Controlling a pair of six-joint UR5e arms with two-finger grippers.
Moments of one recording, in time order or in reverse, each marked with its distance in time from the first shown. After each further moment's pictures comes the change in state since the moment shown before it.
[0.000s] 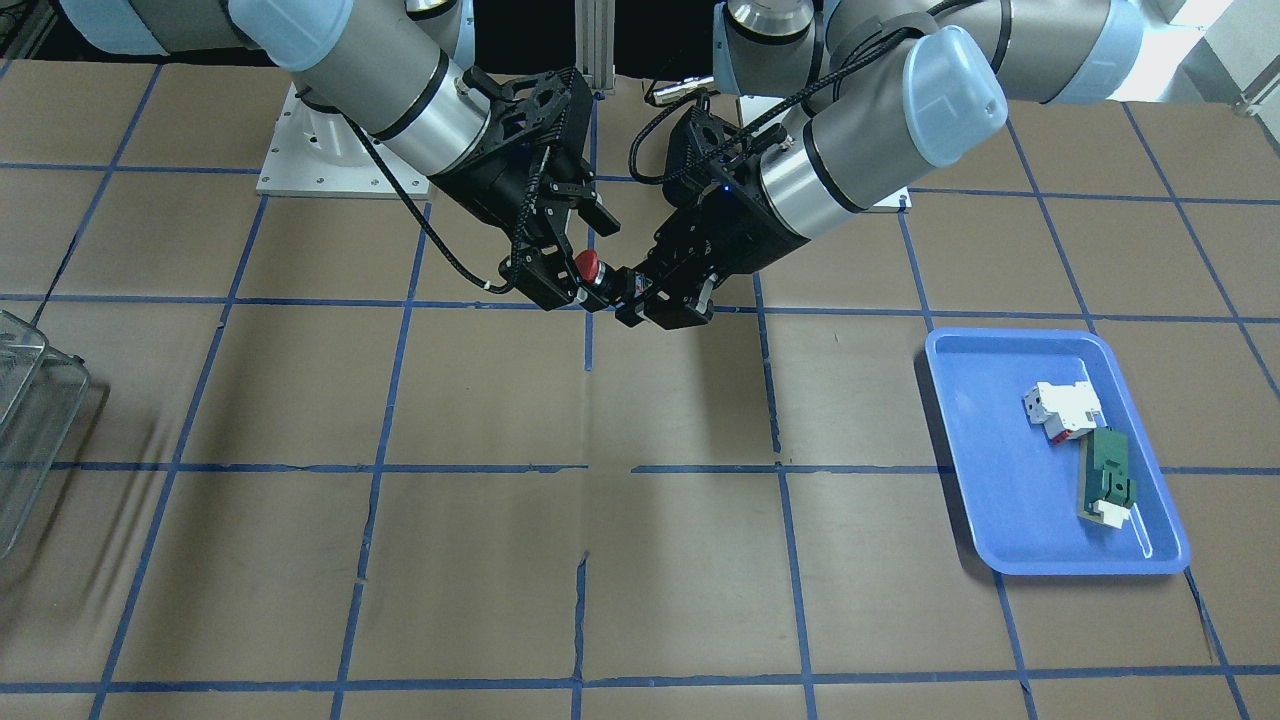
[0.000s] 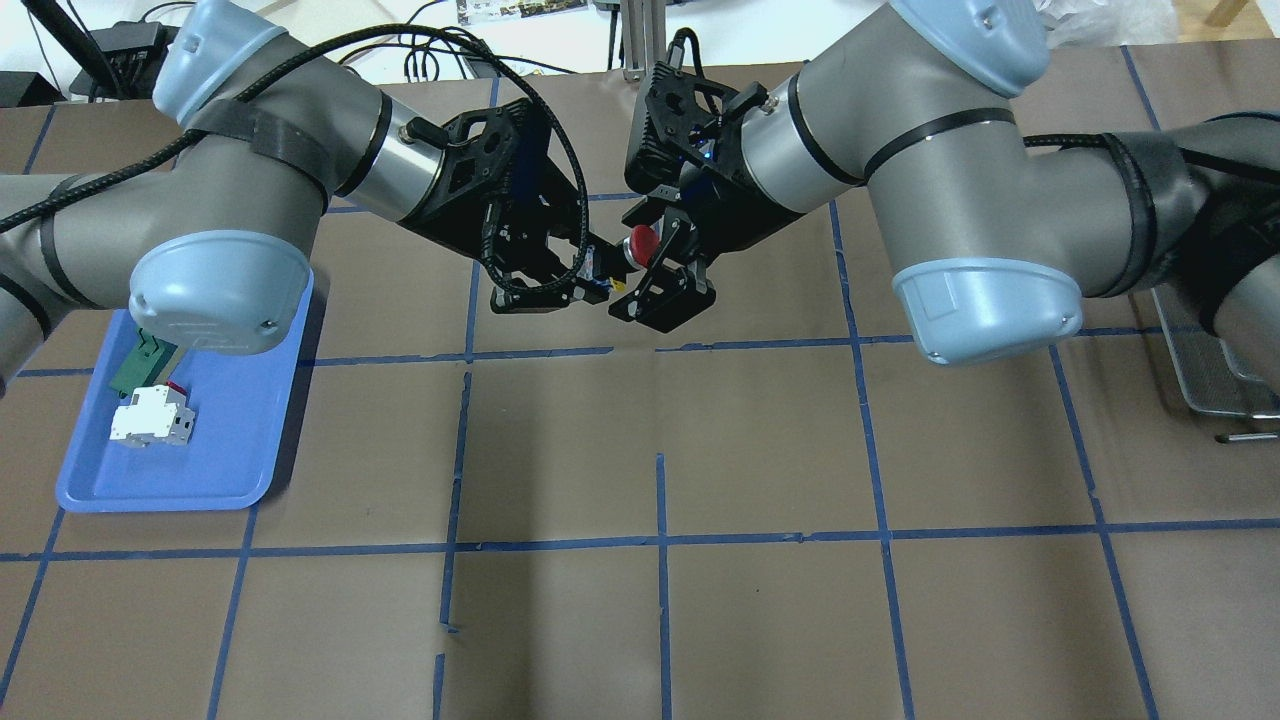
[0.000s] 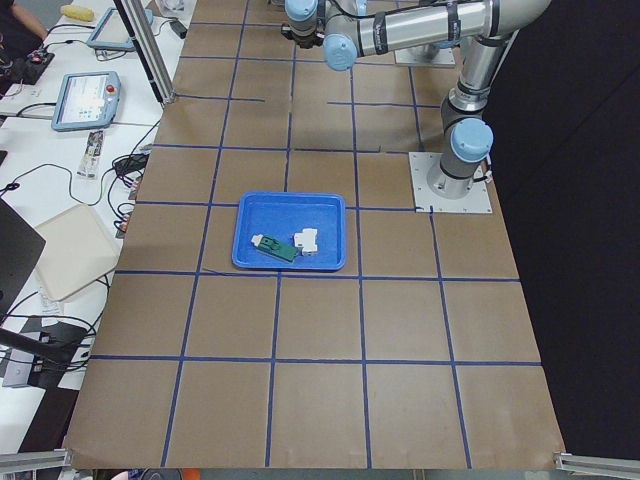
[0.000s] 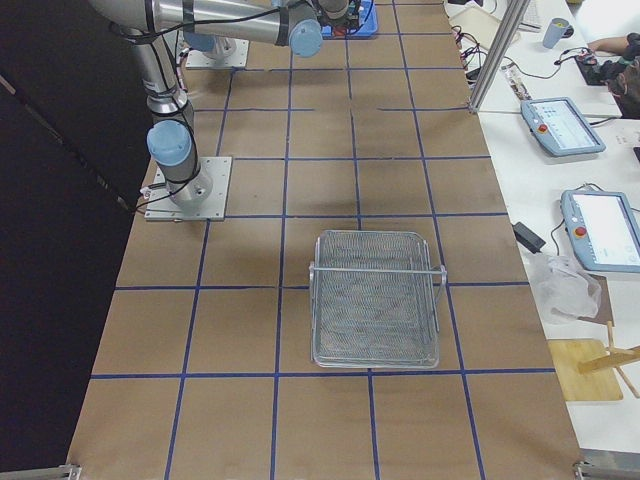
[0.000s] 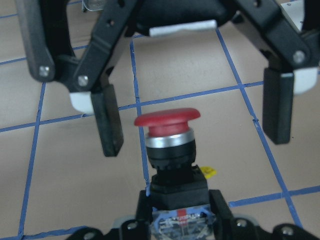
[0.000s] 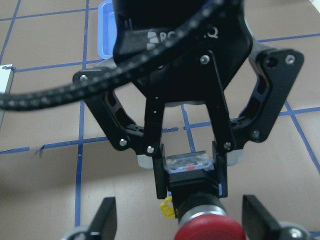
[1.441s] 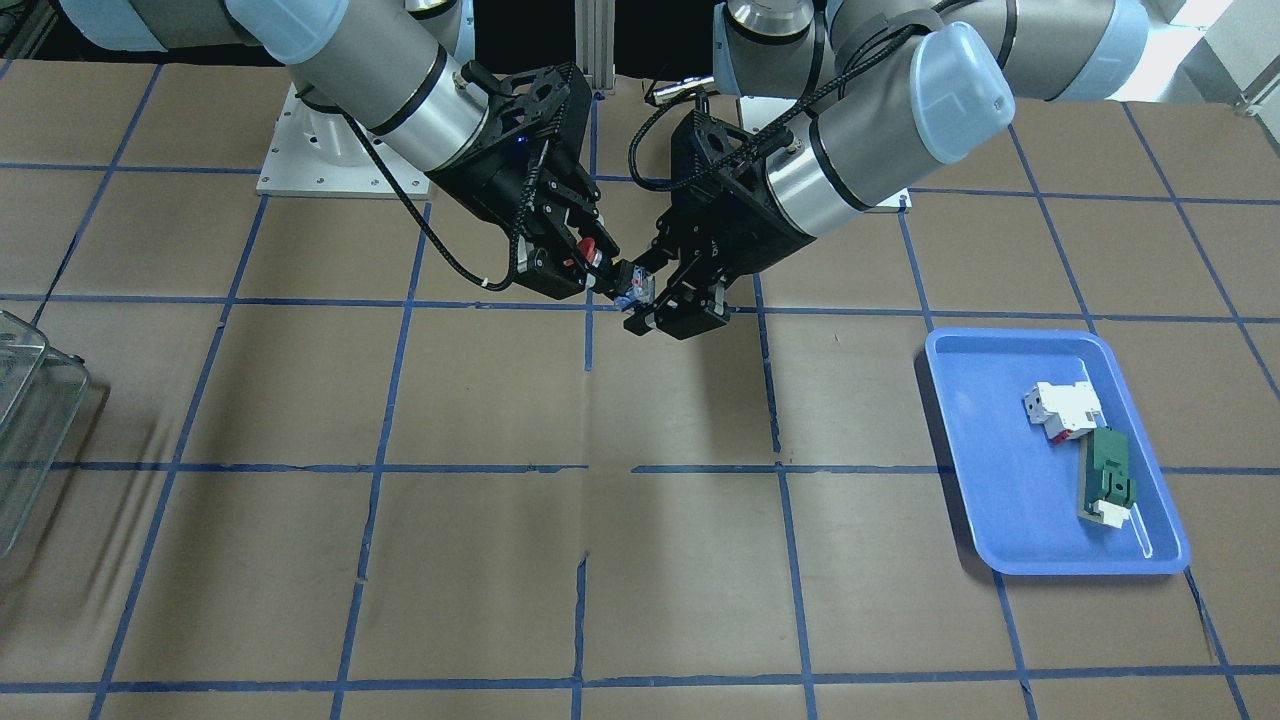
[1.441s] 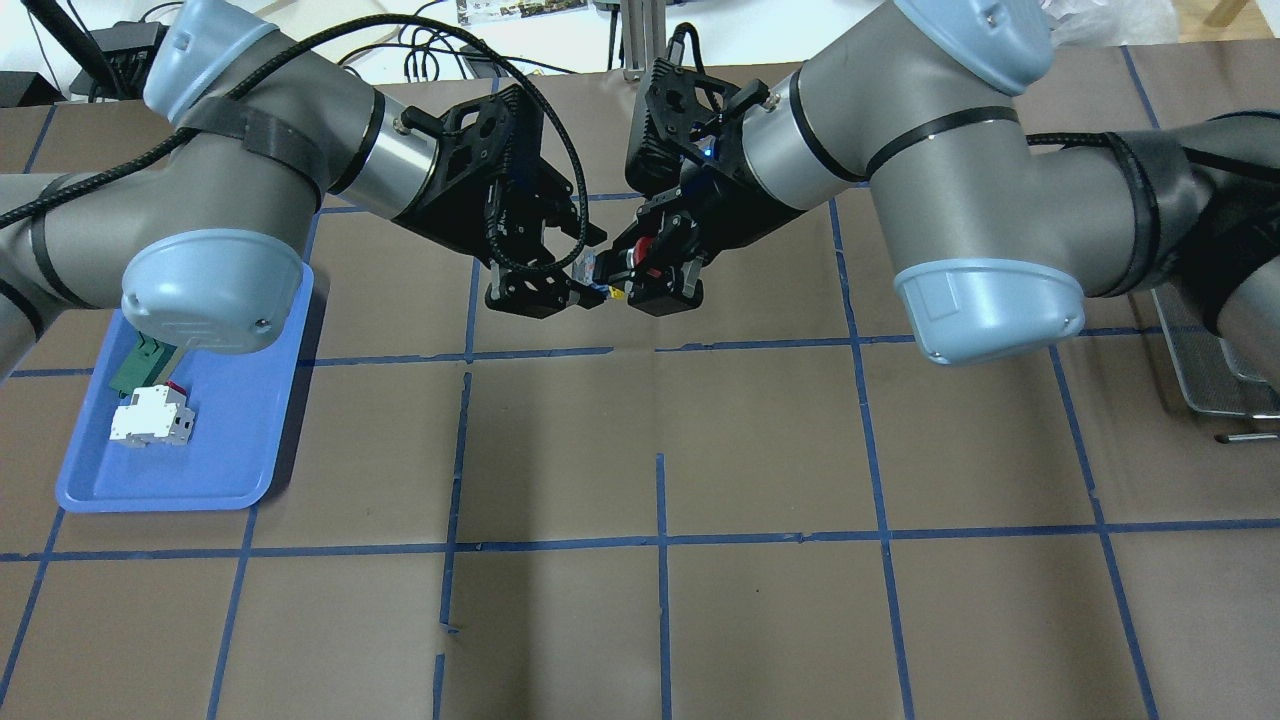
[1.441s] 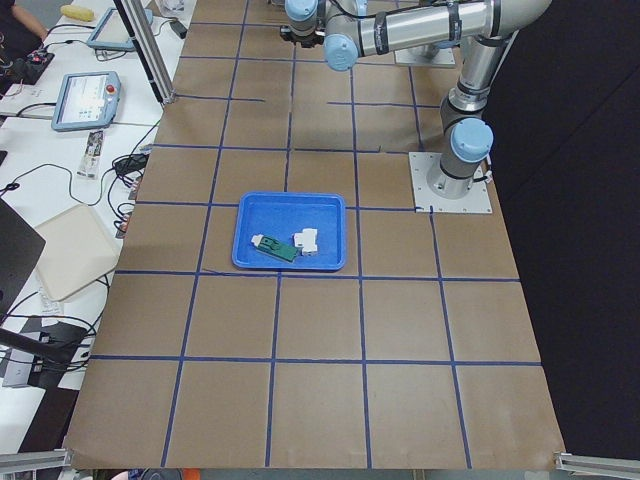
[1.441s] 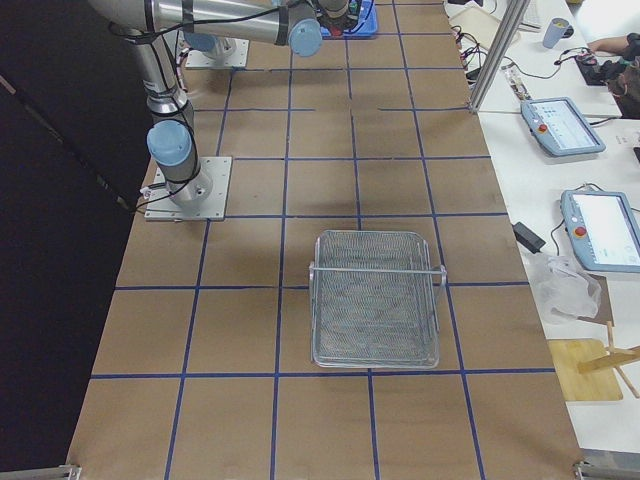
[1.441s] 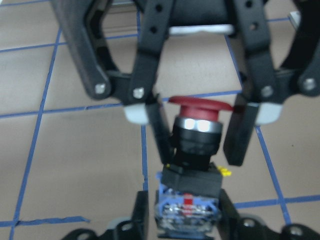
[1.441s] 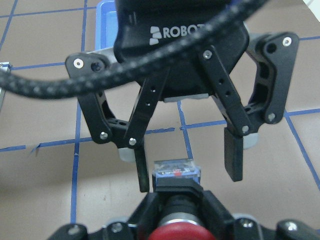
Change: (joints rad) left arm 0.008 0.004 0.000 0.002 -0.002 -0.143; right arm -0.001 -0.007 -0.001 -0.007 -0.007 -0.009
